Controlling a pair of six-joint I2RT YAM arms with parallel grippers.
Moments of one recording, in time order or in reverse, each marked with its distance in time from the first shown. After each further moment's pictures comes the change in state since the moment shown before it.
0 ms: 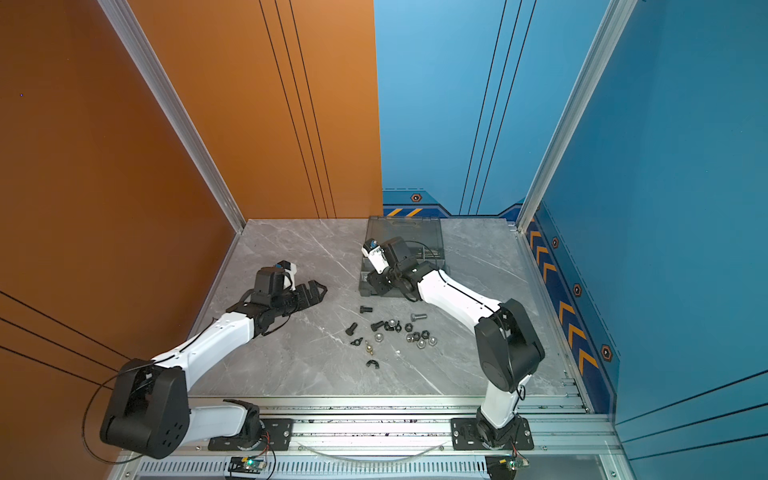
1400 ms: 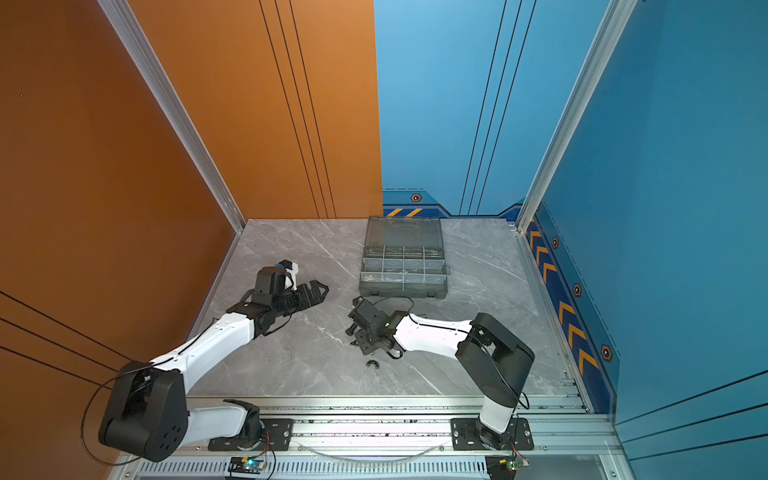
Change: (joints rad) left arm -0.018 -0.020 0.003 -0.005 -0.001 -0.003; right arm 0.327 0.021 -0.243 -0.018 0.255 0.430
